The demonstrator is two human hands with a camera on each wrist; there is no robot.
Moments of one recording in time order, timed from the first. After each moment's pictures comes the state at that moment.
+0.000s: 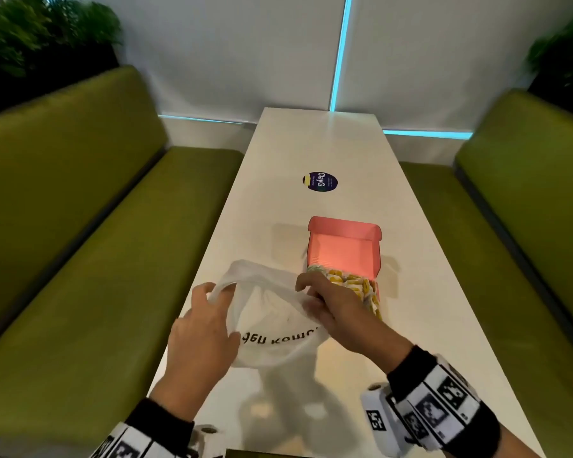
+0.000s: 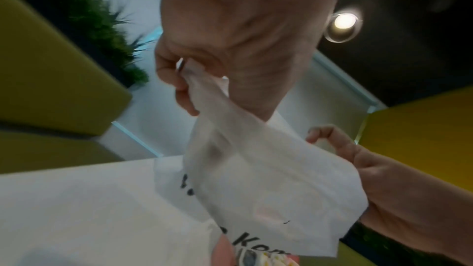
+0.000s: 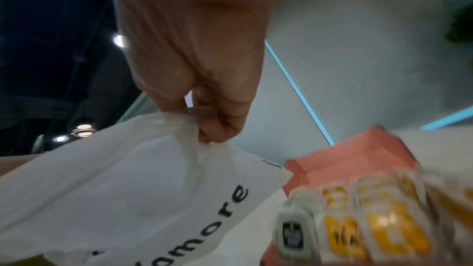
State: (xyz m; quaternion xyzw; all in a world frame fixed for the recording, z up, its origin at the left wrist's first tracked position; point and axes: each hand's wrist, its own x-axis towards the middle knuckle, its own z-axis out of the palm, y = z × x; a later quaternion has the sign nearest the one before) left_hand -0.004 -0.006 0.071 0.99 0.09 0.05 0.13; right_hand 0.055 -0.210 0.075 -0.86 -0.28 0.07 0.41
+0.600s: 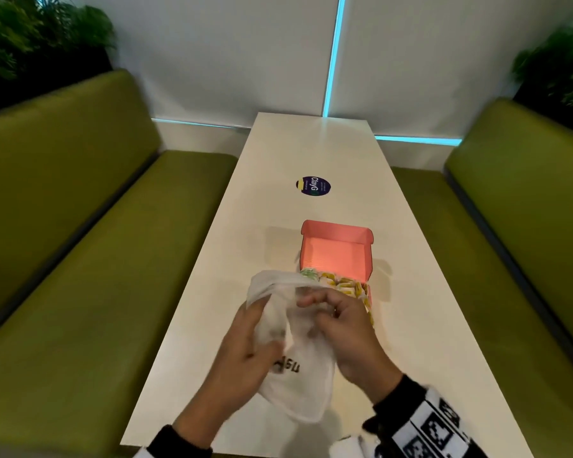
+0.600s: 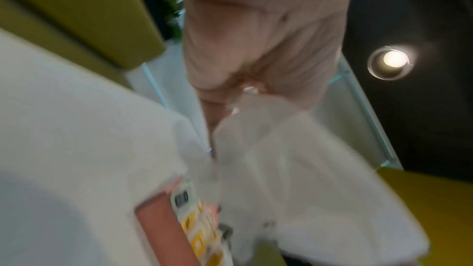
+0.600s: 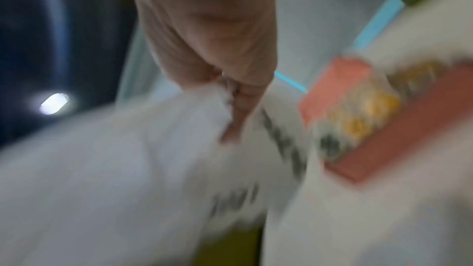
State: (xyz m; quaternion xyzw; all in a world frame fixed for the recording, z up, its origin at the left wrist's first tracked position) left_hand -0.017 -0.046 0.062 0.77 -0.06 0.02 0.63; right_hand 0.025 -0.197 0.084 -0.69 0.01 0.08 0.72
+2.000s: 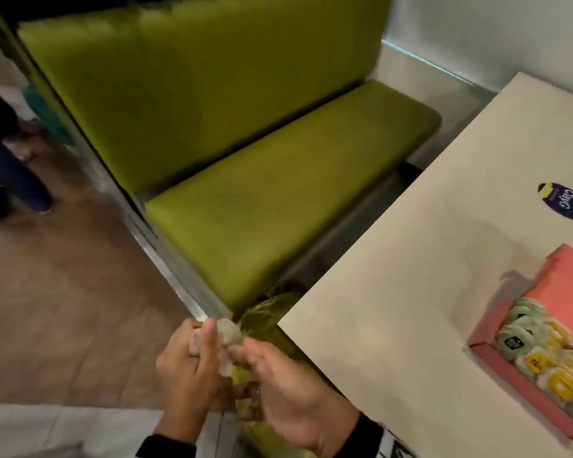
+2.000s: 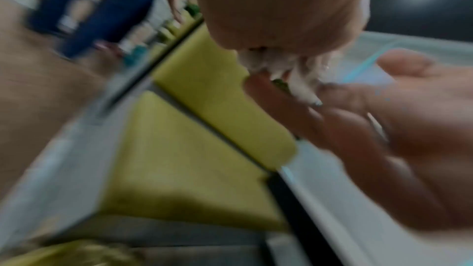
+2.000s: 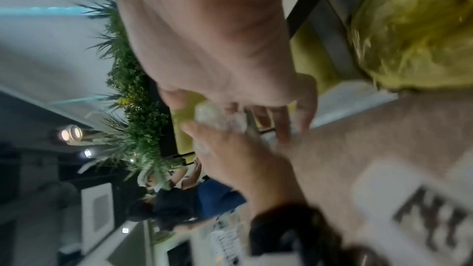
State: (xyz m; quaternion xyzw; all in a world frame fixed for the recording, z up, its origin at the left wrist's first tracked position) left_hand -0.187 0.094 -0.054 0.70 0.46 0.35 0.41; right_hand -0.094 0.004 -0.010 -0.50 -0.06 0.69 0.52
